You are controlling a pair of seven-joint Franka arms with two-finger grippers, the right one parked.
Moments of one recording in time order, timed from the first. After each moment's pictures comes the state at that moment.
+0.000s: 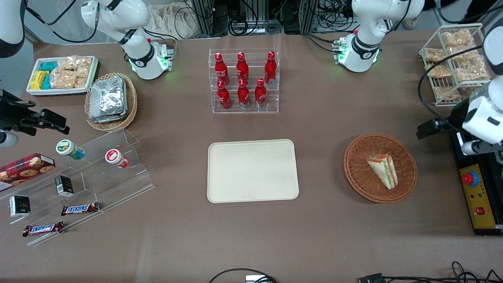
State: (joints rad) arm -0.20 0.11 0.20 -1.61 -0.04 1.65 -0.24
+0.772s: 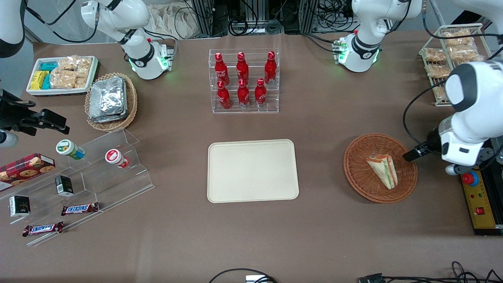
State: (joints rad) arm -0.19 0.14 0.22 -1.95 -0.04 2.03 -0.45
